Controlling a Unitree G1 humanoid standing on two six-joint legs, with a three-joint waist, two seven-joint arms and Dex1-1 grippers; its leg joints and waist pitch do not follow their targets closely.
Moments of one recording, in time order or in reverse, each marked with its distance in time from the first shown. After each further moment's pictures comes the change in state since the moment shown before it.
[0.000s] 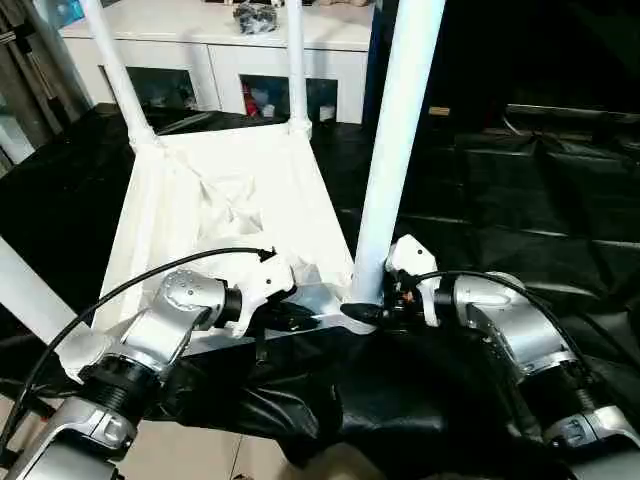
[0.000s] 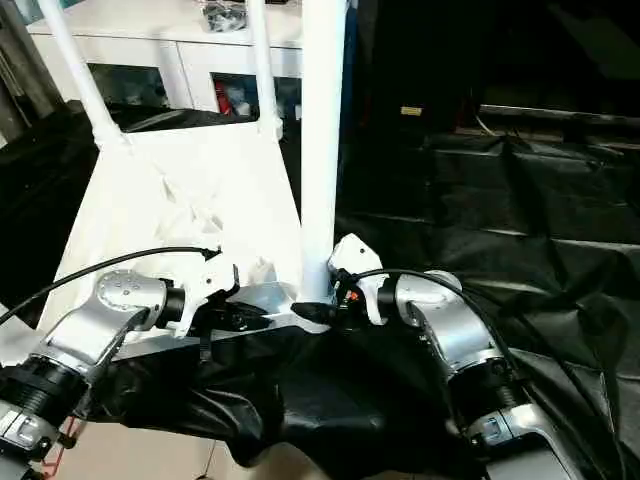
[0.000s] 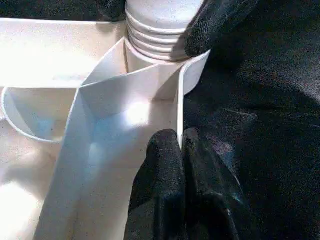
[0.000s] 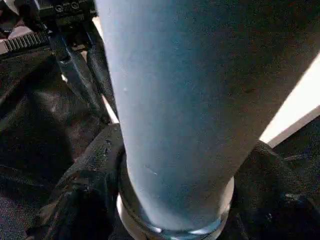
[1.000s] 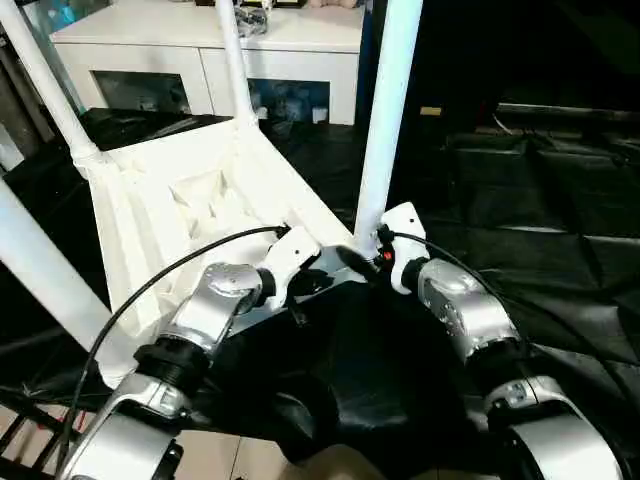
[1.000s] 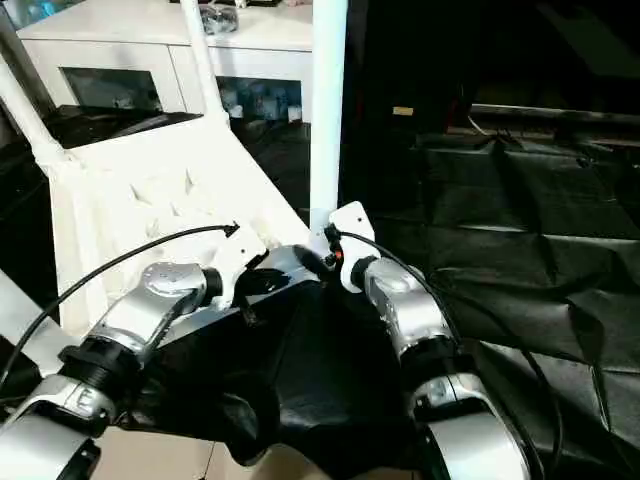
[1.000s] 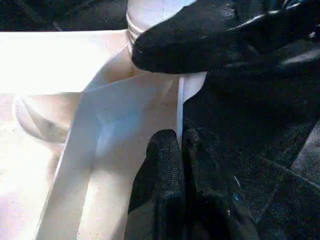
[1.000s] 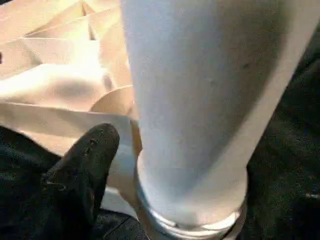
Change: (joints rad) left arm -0.116 -0.206 0.072 0.197 0.071 0.028 0.322; right arm -0.129 0.217 -0.161 0.267 -0.052 -0.012 -0.427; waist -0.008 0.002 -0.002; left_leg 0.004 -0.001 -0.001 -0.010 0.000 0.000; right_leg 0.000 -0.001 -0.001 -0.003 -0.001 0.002
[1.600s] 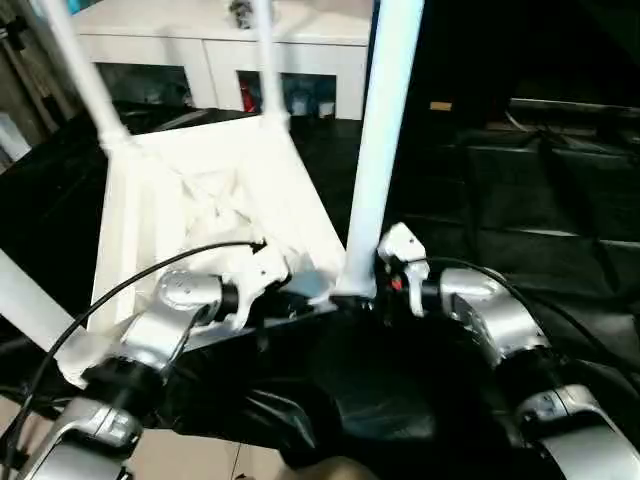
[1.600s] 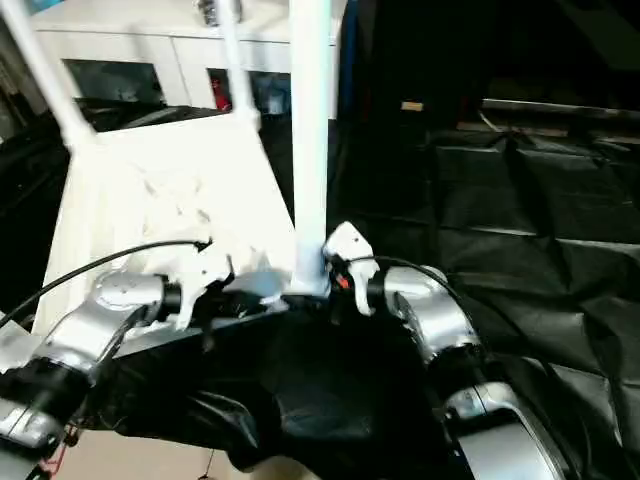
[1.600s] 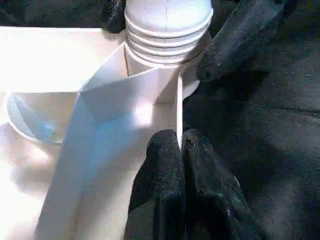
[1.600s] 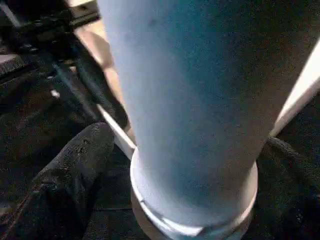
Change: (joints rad) left arm 0.127 0.165 0.000 -0.167 -0.065 -0.071 -0.313; right arm 0.065 -0.139 0.093 -0.107 0.038 -0.023 0.466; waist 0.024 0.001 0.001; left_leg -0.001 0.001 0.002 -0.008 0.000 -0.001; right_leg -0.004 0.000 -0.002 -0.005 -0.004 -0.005
